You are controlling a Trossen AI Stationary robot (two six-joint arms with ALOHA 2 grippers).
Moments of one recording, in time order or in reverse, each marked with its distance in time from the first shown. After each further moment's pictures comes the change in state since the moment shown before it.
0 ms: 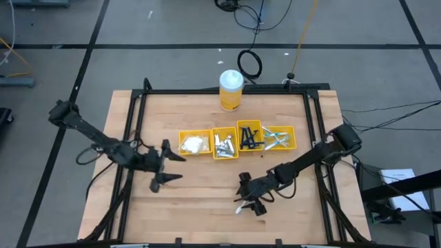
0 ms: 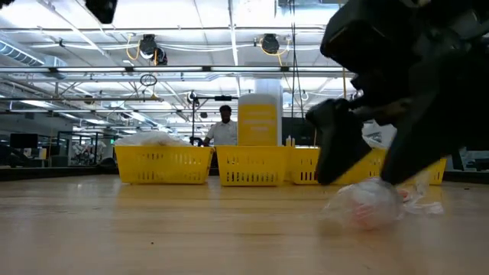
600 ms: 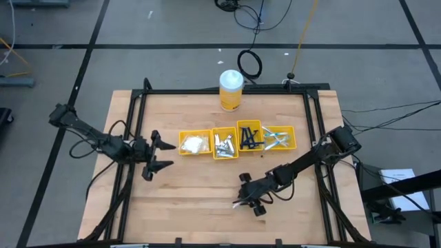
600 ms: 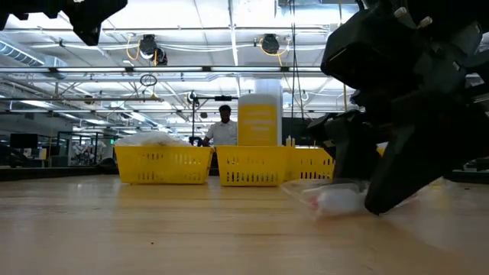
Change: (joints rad) left arm 0.044 -0.317 -0.190 -0.016 -0.054 0.017; right arm 0.011 0.050 0.002 0.001 0.005 0.020
